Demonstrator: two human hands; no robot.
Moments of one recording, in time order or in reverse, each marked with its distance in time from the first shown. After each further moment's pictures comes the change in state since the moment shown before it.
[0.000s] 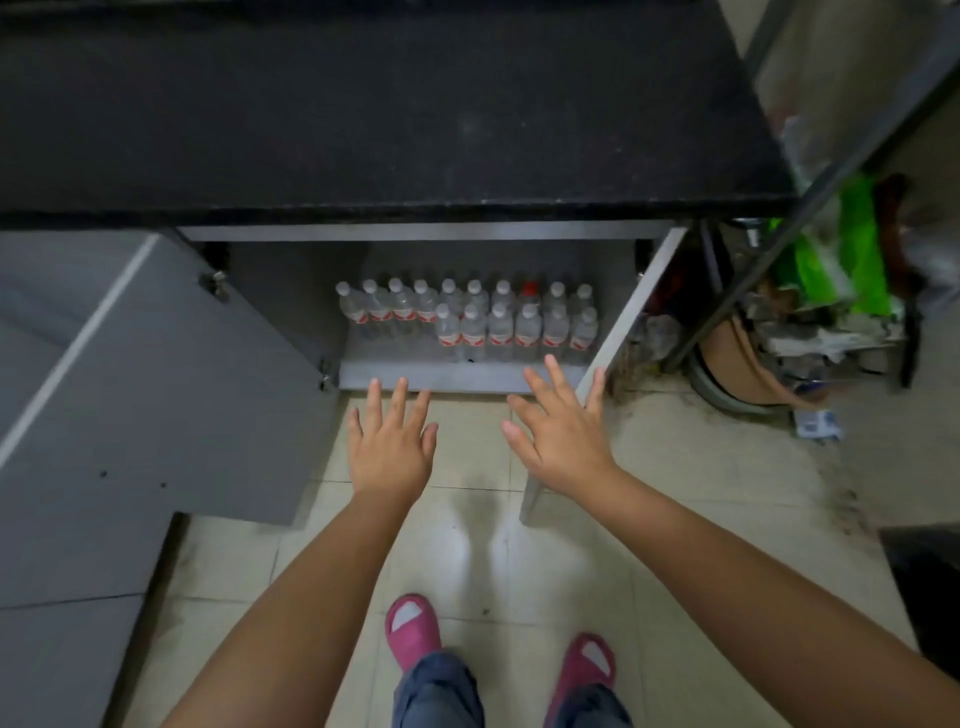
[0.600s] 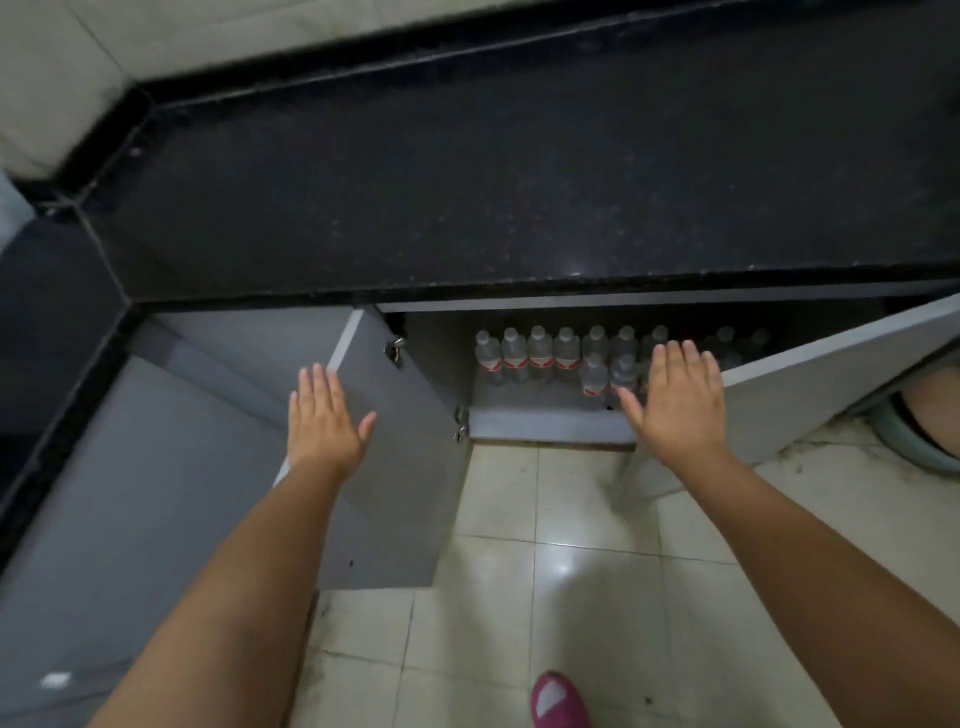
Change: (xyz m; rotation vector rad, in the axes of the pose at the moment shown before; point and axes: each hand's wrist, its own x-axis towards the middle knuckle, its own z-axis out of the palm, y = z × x) left_hand 0.140 -0.302 -0.080 0.179 0.033 -0.251; right_hand 0.181 -0.115 0.013 -0.237 0.029 0.378
